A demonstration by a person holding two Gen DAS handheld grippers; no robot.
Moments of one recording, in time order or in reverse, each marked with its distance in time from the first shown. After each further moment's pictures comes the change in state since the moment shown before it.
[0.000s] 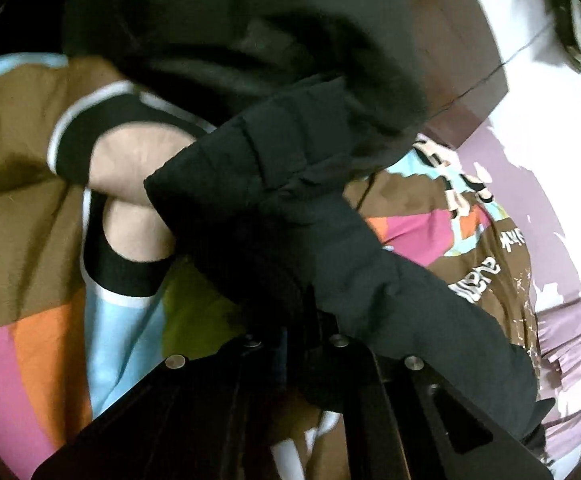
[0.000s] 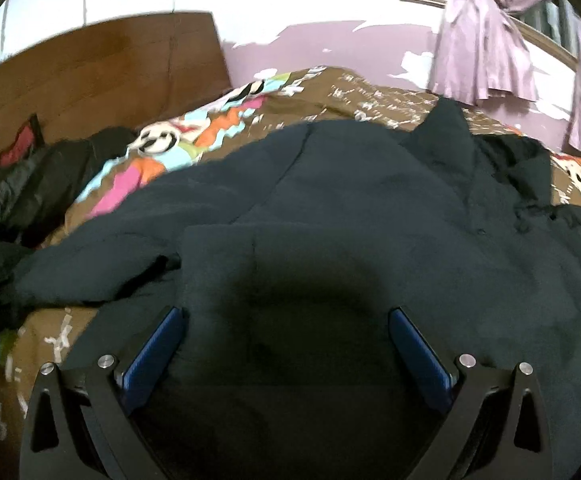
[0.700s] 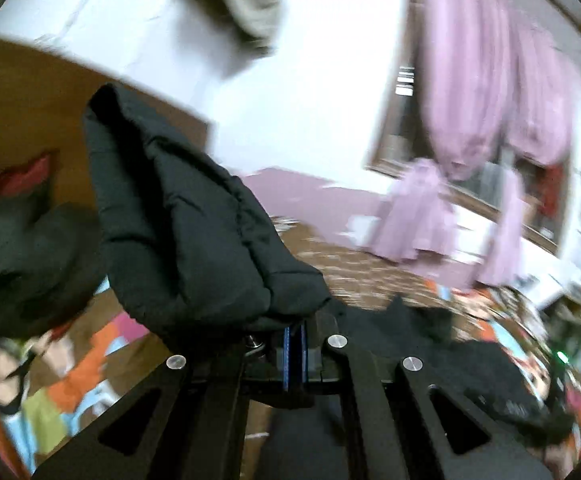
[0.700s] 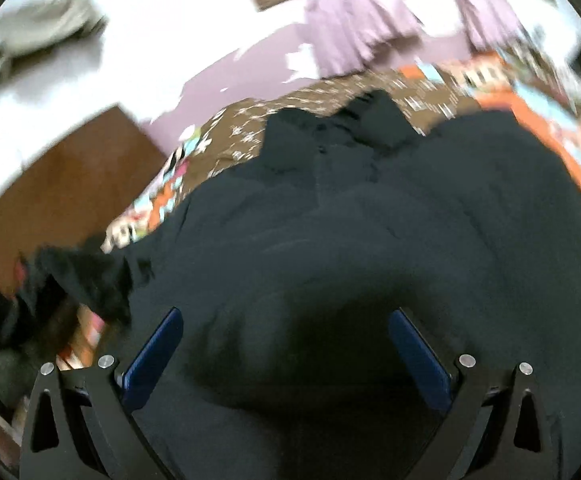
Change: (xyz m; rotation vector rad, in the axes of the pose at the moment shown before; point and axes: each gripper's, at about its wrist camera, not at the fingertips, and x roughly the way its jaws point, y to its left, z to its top) left arm -0.137 -0.167 -0.117 0.766 -0.285 -0.696; right arm -0.100 -0.144 -0.026 0.509 -0.059 0.039
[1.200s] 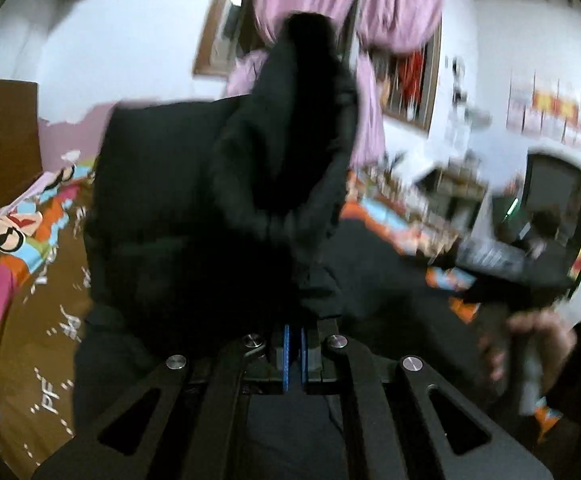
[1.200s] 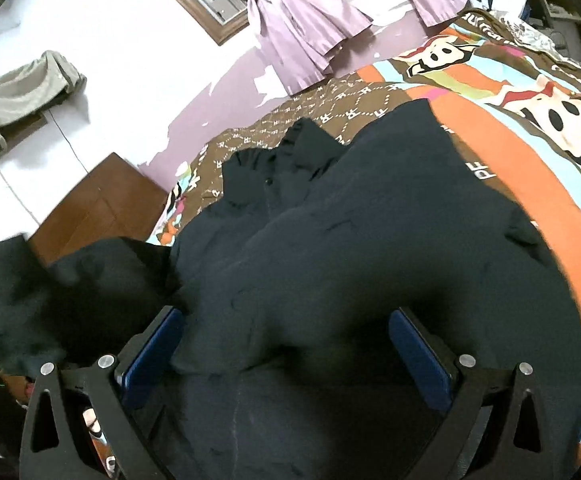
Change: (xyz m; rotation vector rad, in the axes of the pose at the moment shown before) left arm 0.029 -0.141 -0.064 0.278 0.376 -0.450; right arm -0.099 -0.079 0.007 0.104 -0.045 0.058
